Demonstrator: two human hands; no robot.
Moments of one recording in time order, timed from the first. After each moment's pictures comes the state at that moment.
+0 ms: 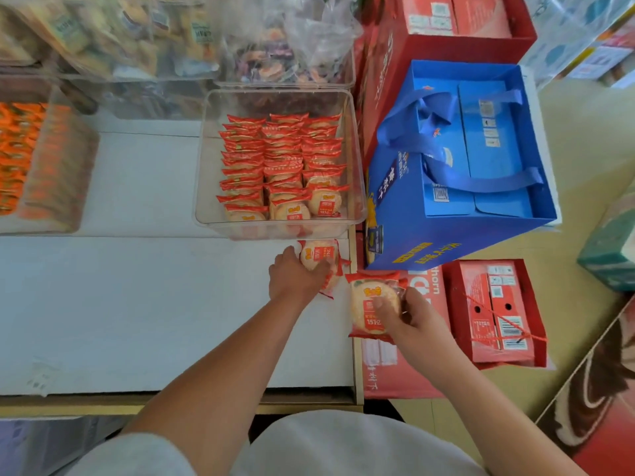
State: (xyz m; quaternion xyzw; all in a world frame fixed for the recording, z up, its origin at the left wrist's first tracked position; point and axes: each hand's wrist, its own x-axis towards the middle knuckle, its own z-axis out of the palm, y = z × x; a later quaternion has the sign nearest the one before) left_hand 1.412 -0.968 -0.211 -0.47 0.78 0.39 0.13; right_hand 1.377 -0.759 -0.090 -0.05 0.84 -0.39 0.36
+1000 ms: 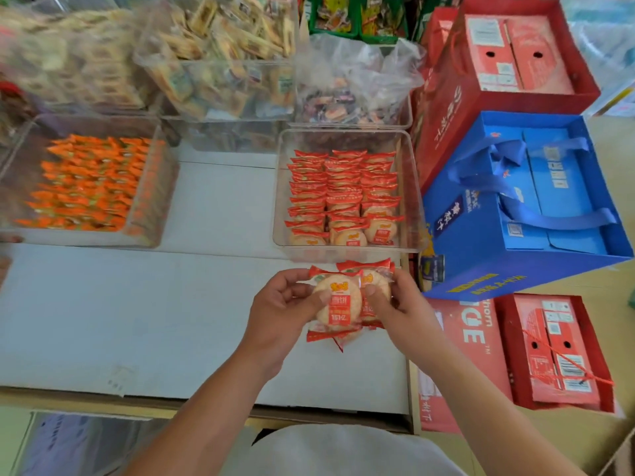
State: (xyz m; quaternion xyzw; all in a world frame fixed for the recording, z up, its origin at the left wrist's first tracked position) left_hand 1.531 -1.040 -0.074 -0.43 0.54 0.72 -0.07; right_hand 1.406 -0.873 -0.082 -0.13 0.80 -0.49 0.33
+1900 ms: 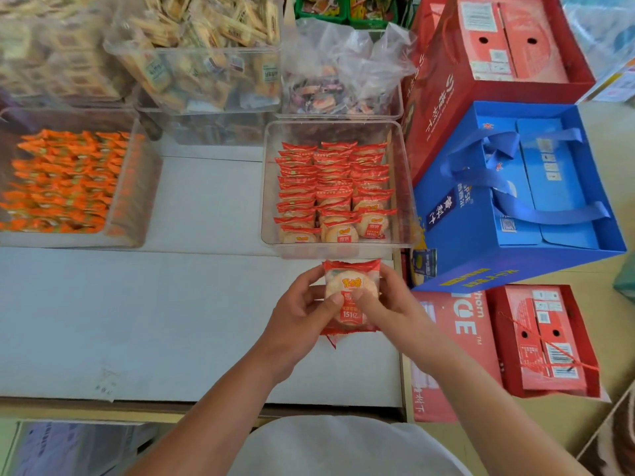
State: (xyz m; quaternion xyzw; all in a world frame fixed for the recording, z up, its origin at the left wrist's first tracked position) left_hand 1.516 -1.021 -0.080 -0.33 0.56 0.76 0.02; right_hand 1.402 -0.871 -0.078 -0.12 0.72 -0.53 0.43
